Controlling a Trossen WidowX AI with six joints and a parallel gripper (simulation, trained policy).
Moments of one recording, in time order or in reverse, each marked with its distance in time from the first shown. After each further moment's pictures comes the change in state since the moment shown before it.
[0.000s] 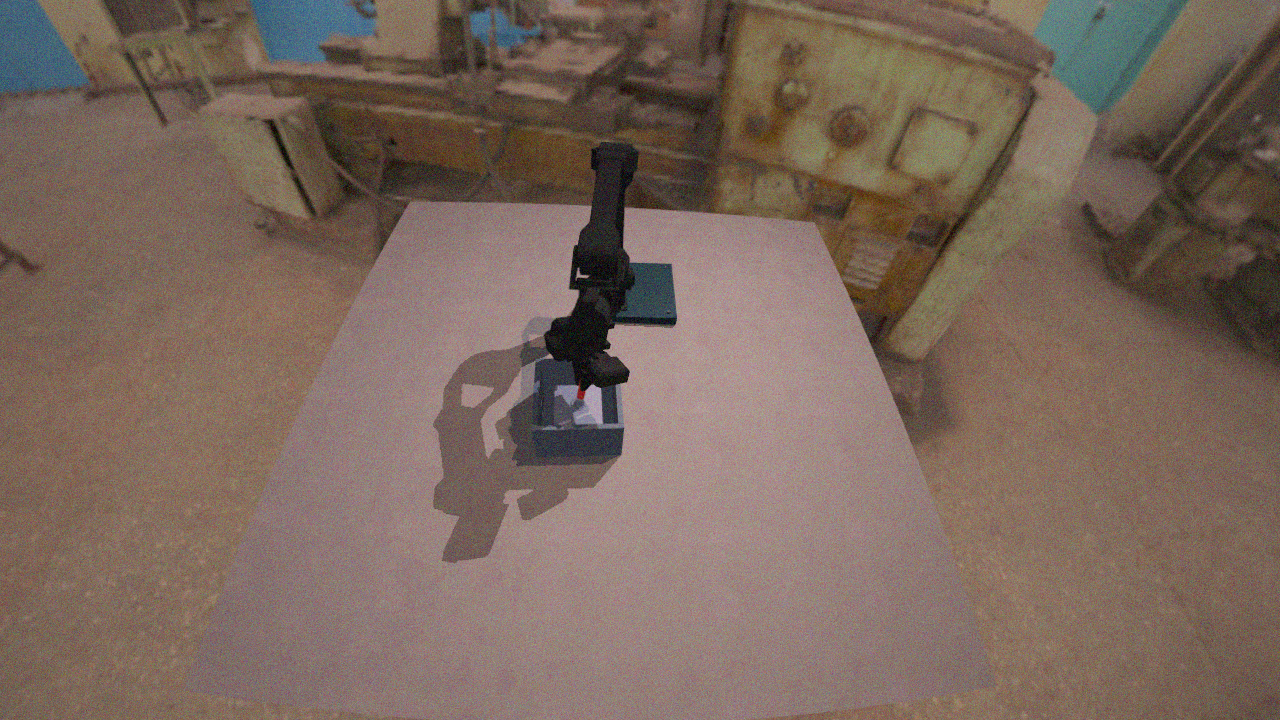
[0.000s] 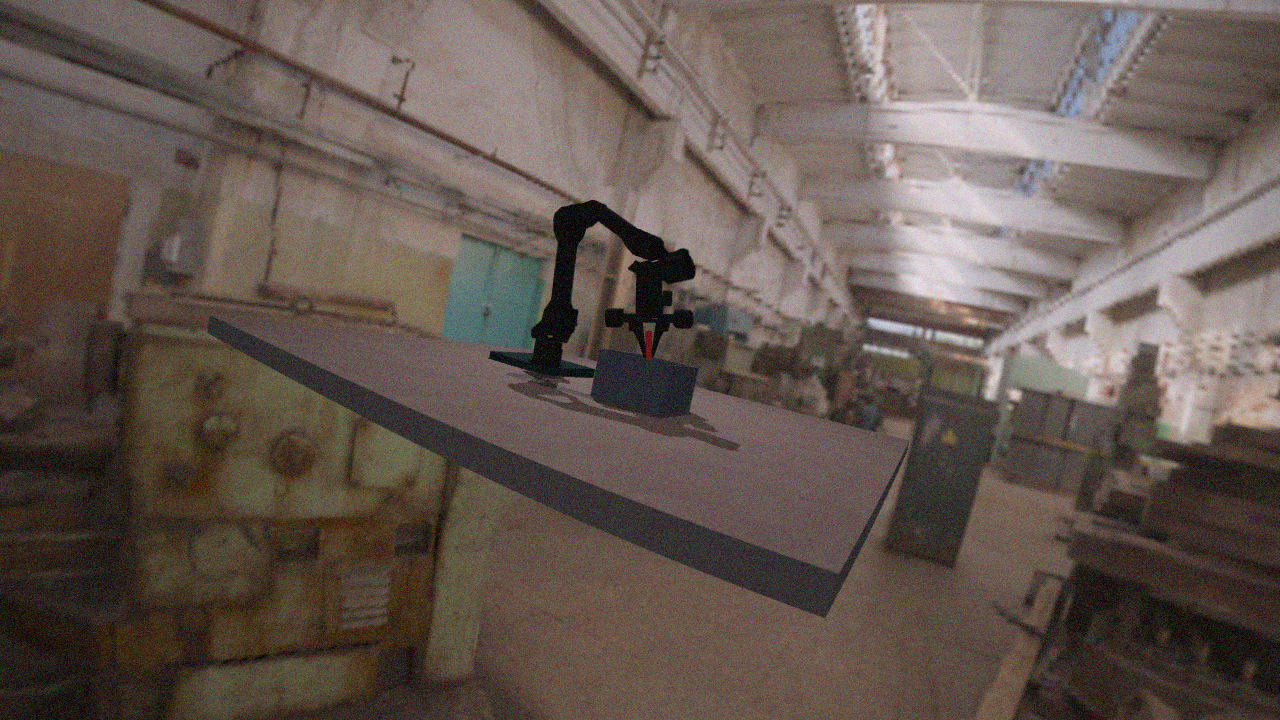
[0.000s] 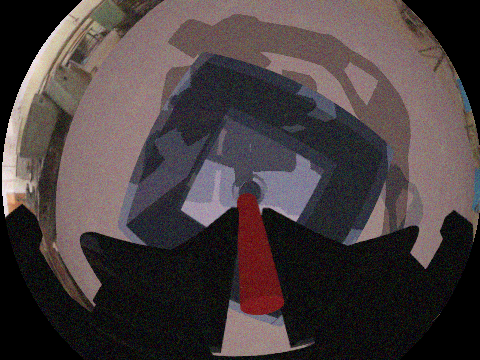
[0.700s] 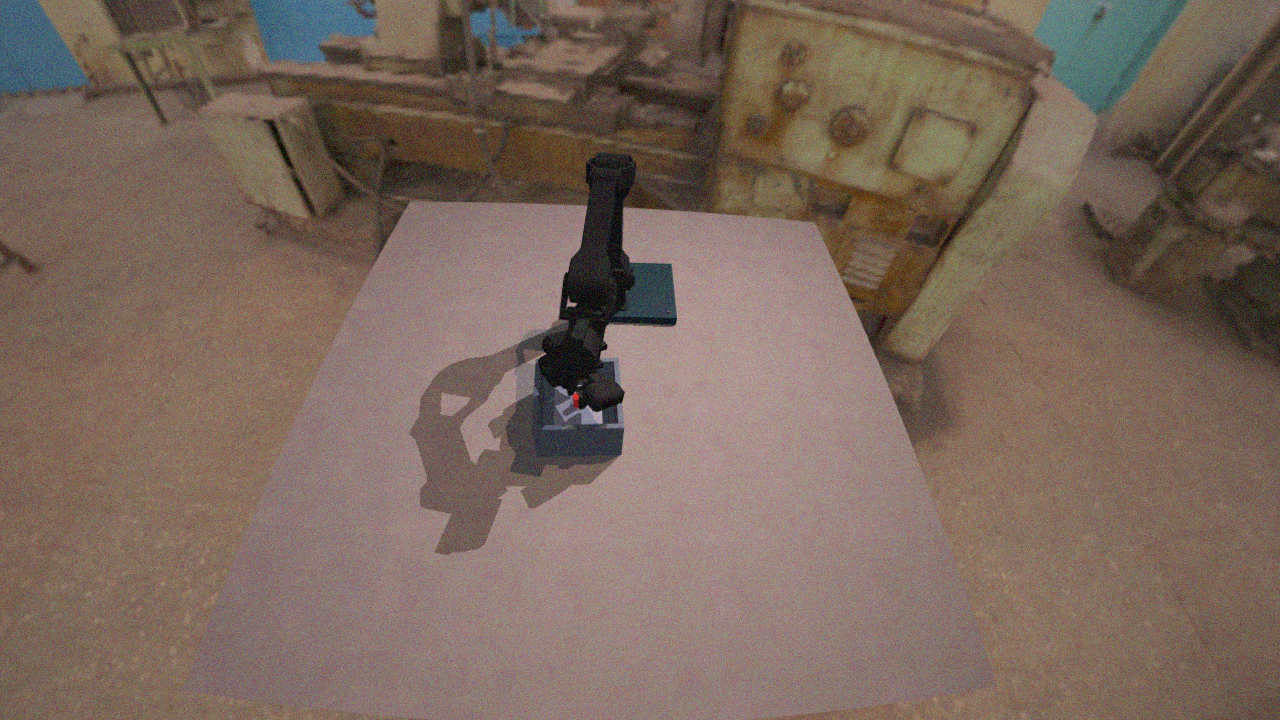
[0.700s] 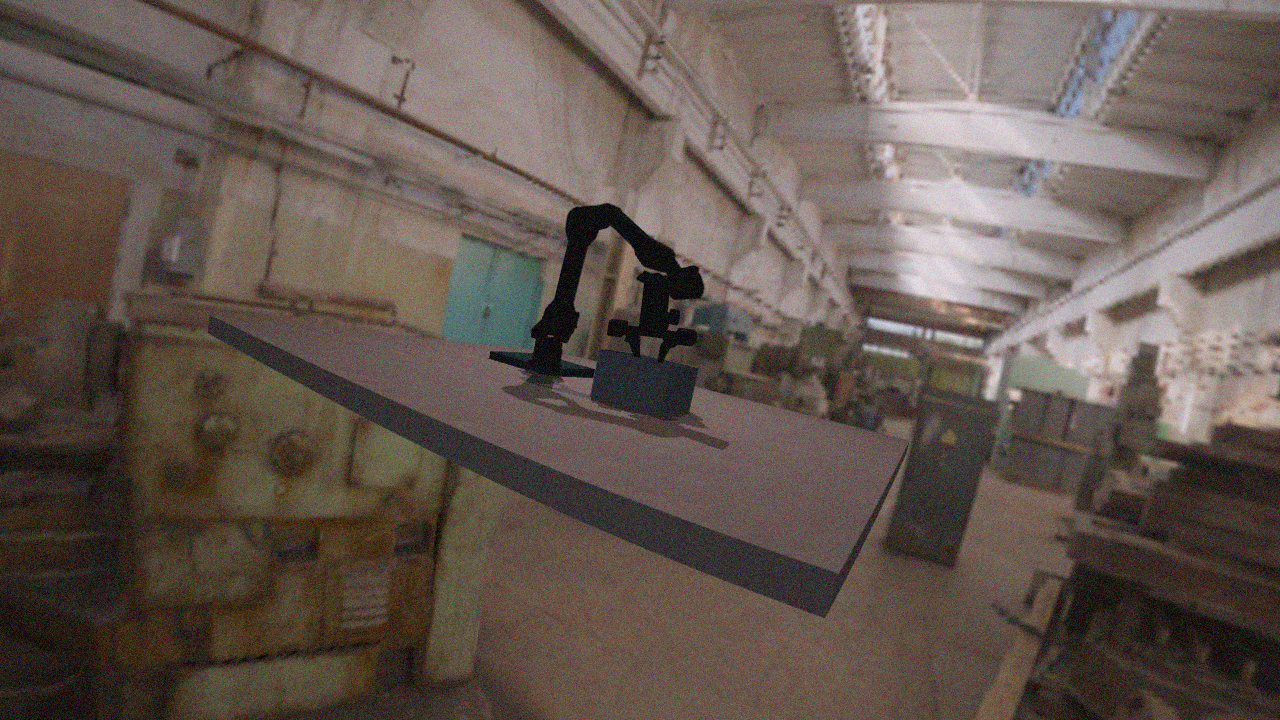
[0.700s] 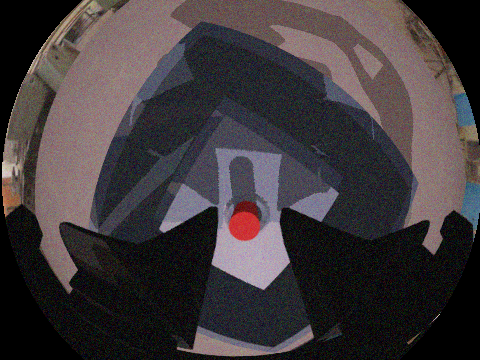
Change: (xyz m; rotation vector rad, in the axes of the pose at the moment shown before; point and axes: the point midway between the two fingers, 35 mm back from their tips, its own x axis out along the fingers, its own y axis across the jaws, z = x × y) arm 0.034 0.001 0.007 -0.089 0.076 -0.095
